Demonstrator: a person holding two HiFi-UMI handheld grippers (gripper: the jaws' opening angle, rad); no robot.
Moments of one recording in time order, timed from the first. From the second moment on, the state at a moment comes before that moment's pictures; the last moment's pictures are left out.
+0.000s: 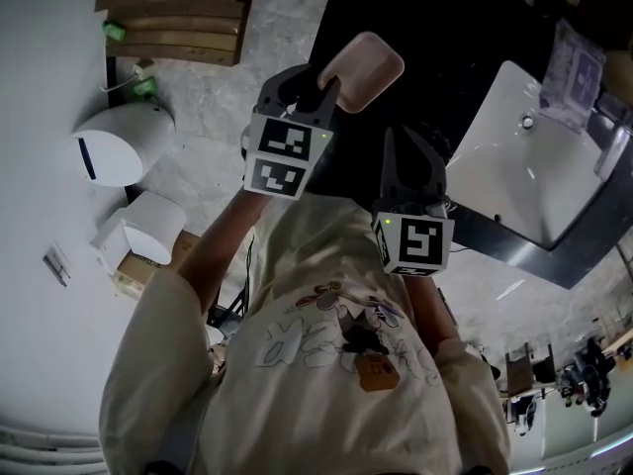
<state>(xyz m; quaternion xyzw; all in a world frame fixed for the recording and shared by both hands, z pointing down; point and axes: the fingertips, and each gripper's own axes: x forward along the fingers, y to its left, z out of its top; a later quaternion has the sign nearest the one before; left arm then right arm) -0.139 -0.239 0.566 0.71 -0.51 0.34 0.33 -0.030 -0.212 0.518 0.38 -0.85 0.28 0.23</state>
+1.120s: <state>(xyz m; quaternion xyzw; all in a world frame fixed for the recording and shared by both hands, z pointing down) -0.137 -0.245 0.581 0.72 -0.50 0.35 0.33 -0.028 -0.202 0.520 0.41 -0.84 0.29 0.21</state>
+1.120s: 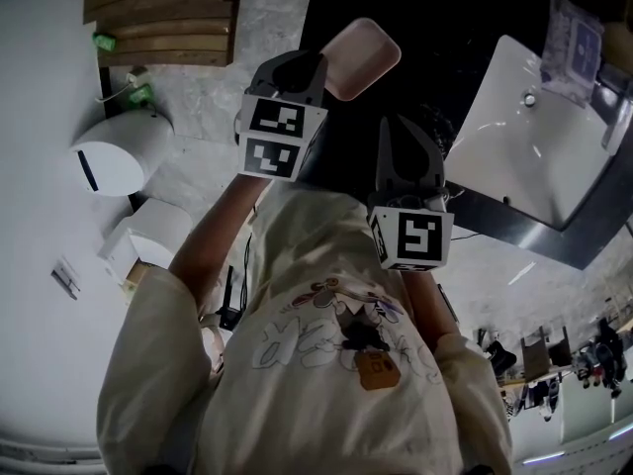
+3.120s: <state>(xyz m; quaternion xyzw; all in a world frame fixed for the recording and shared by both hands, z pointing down) -0.131 -0.085 0.465 0.75 -0.53 0.25 0.31 -0.018 -0.080 0.440 0.48 -0.84 0.20 0.15</state>
